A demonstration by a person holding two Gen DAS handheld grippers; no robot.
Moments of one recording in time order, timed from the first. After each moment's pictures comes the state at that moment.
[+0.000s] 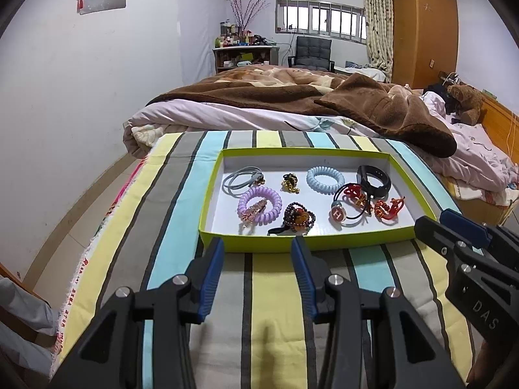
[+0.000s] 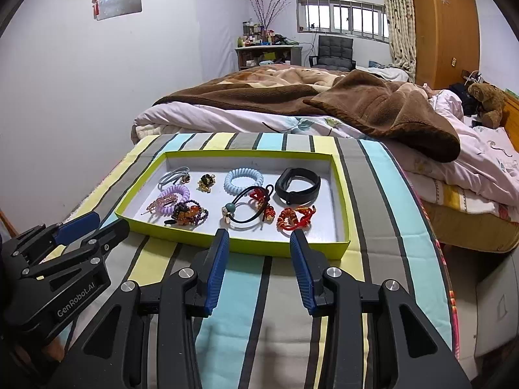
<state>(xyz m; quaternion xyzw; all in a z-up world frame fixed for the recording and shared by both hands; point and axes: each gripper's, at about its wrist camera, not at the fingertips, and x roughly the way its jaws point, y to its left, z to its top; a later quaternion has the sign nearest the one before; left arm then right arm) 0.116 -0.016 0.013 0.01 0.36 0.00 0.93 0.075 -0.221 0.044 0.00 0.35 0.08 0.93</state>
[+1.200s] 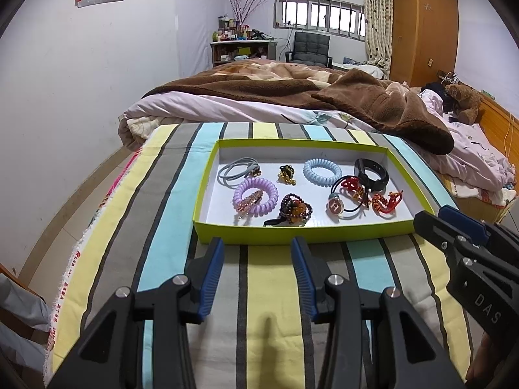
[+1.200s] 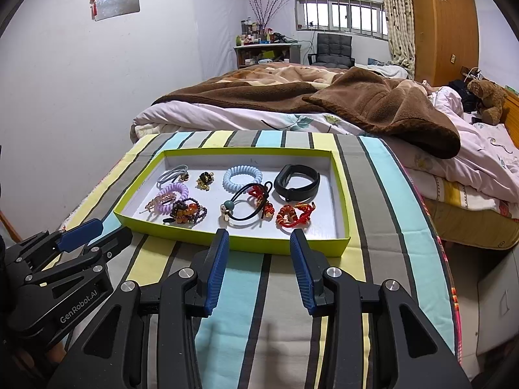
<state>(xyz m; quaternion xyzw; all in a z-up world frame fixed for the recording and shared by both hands) 0.117 -0.015 0.006 0.00 0.37 -0.01 0.93 0.075 -0.220 0.041 0.00 0.35 0.08 0.93</state>
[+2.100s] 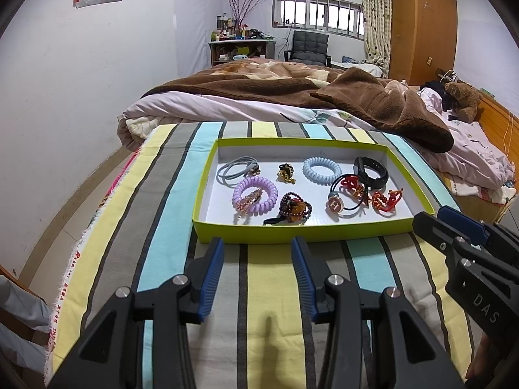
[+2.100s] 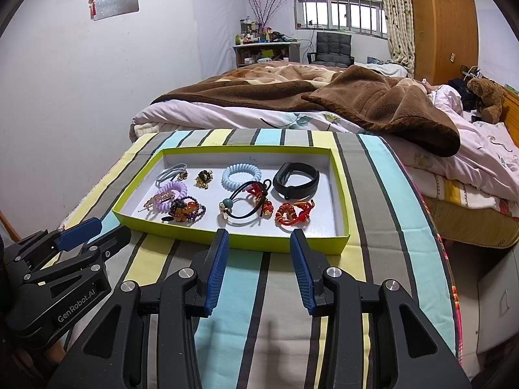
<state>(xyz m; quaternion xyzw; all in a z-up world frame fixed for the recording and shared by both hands) 0.116 -0.016 0.007 0.00 0.37 -0.02 0.93 0.074 -0.222 0.038 0.00 0.36 0.08 0.93</state>
